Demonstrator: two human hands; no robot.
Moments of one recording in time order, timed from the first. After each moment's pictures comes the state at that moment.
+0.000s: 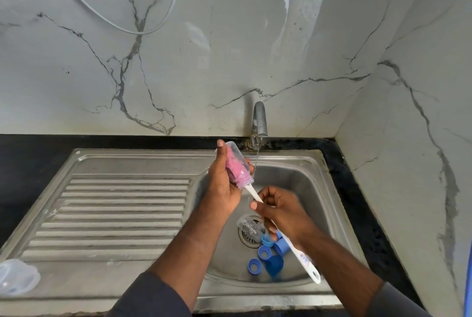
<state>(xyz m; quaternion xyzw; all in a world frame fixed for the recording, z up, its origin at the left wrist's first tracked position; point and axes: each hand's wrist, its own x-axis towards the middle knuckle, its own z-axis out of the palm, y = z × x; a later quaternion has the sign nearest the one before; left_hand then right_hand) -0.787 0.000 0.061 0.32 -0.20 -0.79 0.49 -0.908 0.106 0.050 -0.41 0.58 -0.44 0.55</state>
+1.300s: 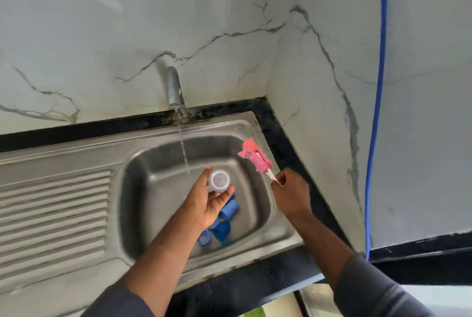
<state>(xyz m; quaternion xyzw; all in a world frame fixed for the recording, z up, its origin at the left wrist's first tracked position) -0.872 0.077 -0.011 0.48 -0.08 -0.84 0.25 -1.046 0.186 -0.014 -0.32 0.89 -0.29 0.14</state>
